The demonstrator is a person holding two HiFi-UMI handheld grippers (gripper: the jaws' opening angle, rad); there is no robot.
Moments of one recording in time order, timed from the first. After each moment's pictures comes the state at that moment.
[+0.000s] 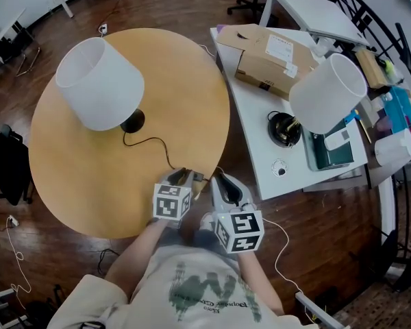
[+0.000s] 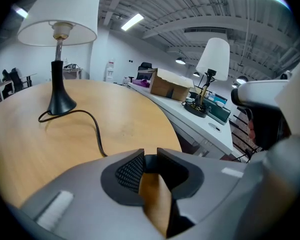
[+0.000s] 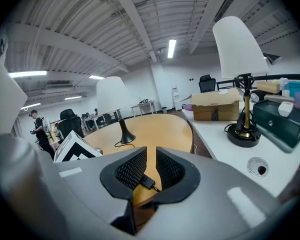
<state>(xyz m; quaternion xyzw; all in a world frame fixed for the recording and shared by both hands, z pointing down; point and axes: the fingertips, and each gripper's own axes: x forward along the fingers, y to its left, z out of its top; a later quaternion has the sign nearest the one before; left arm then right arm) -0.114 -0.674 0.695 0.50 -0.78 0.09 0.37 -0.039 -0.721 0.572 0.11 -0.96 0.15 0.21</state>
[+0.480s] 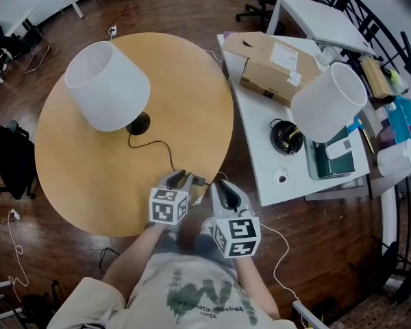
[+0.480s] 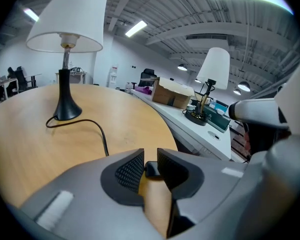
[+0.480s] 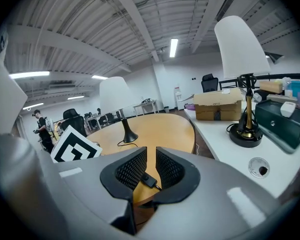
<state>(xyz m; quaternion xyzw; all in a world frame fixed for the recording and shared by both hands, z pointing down) -0.118 -0.669 0.674 0.49 -0.80 0.06 0.35 -0.035 -0.717 0.572 0.09 -0.96 0.15 0.21</state>
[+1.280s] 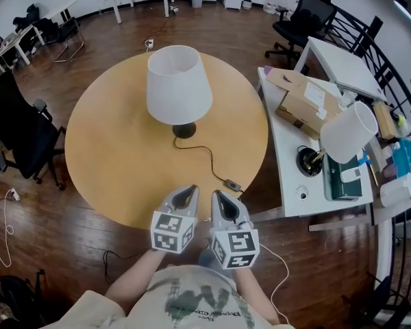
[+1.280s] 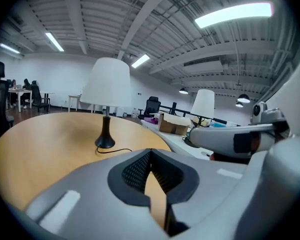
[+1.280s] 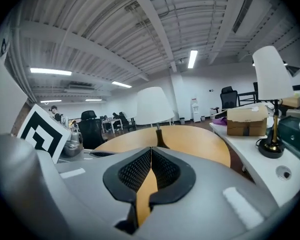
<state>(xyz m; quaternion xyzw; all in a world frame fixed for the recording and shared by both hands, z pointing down) -0.112 -0.544 0.549 0.46 -0.86 0.00 0.22 -0.066 -0.582 0.508 0.02 -0.98 0.10 0.15</state>
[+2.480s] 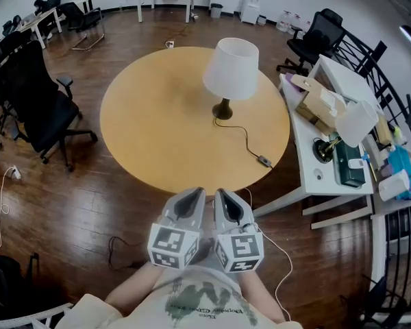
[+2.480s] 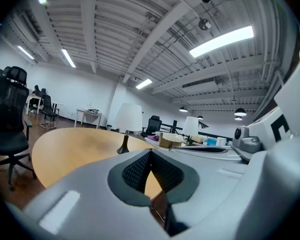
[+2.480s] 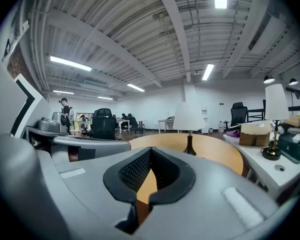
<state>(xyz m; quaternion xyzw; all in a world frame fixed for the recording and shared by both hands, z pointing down) -0.019 -0.335 0.455 0.45 -0.88 -0.06 0.13 0.003 -0.375 0.455 -0.01 -0.99 0.03 0.11</state>
